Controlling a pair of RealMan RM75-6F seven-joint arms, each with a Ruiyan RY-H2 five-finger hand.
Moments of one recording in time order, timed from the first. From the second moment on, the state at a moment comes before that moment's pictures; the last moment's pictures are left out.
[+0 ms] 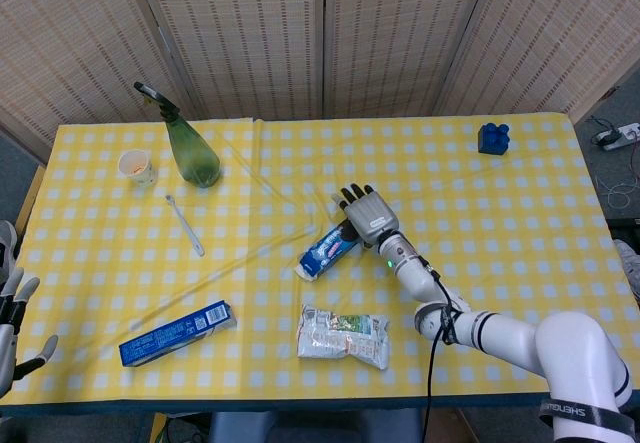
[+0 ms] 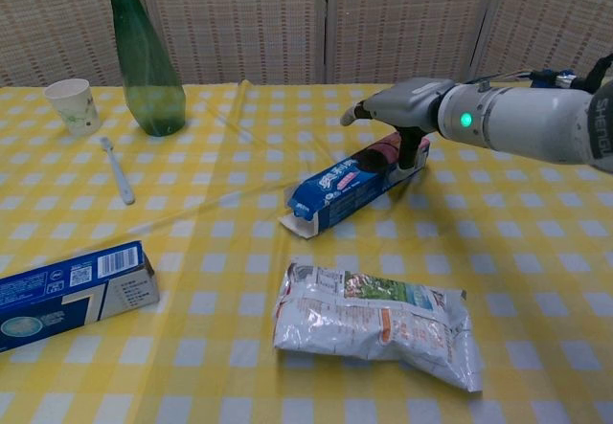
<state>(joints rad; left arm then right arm) 0.01 -1.13 -0.04 -1.62 1.48 1.58 0.09 1.03 -1.67 0.21 -1.12 -0.83 0.64 -0.67</state>
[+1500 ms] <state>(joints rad) 0.02 -1.14 -0.03 -1.62 1.48 1.57 0.08 1.00 -1.53 0.09 -1.18 -0.90 0.71 -0.56</state>
